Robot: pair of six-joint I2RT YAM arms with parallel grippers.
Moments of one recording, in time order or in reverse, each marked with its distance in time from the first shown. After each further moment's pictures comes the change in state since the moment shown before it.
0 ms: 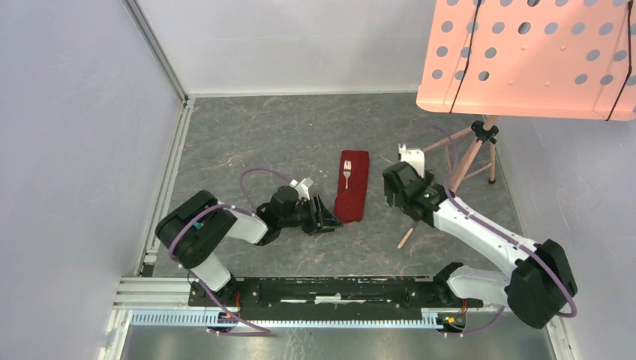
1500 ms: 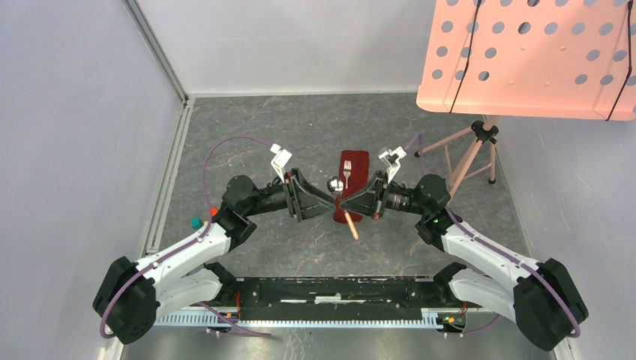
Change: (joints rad) left arm 0.062 -0.643 0.080 -0.077 0.263 0.159; right arm -0.093 -0.189 -0.367 1.120 -1.347 0.238
